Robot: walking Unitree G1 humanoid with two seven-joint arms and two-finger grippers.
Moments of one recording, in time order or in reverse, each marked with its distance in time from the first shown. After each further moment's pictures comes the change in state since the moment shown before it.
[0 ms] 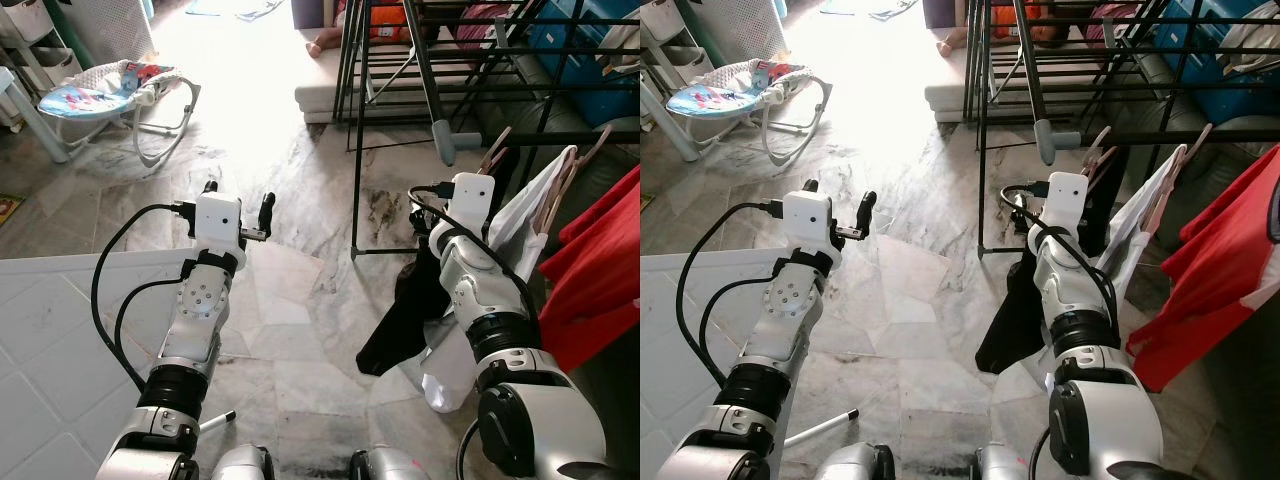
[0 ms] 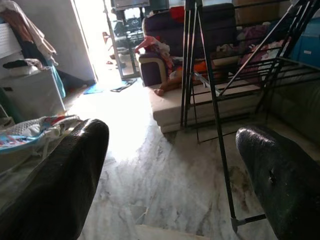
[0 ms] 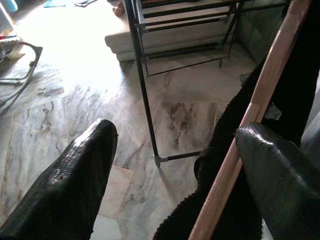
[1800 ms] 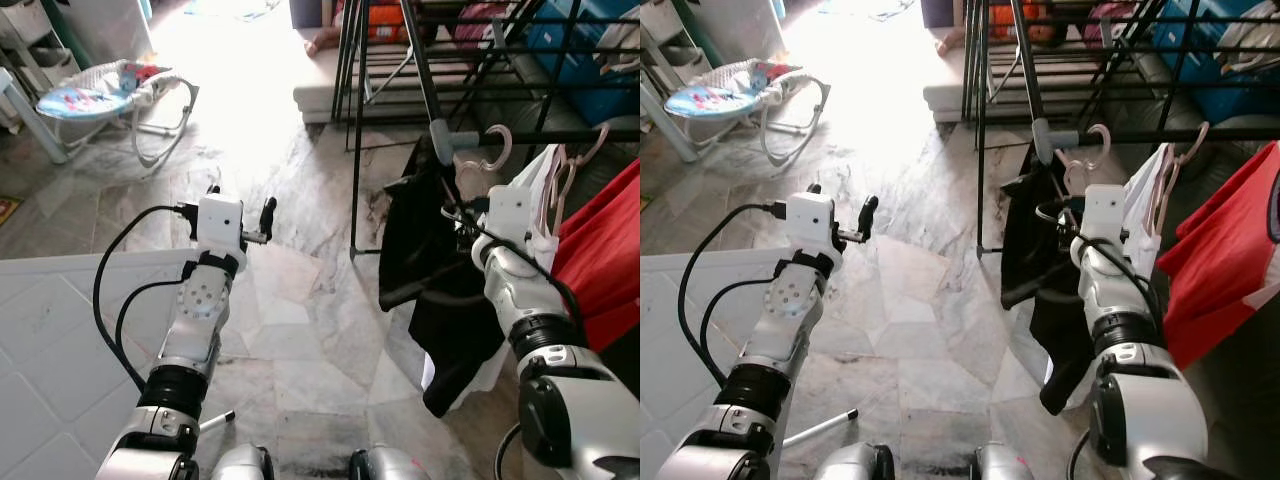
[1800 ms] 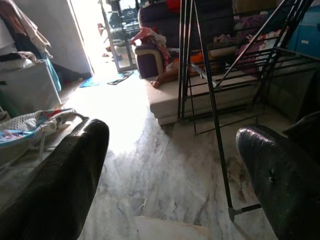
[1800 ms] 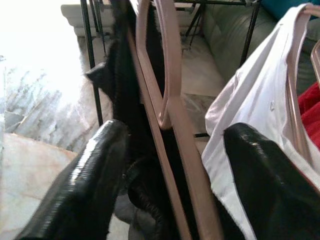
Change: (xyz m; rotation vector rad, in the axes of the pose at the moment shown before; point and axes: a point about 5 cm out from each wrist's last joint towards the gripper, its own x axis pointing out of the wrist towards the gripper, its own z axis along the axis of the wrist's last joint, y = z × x) left arm 0.000 -0.001 -0.004 0.010 0.036 -0.016; right arm 0.004 -0.060 0.001 -0.178 0.058 -0.106
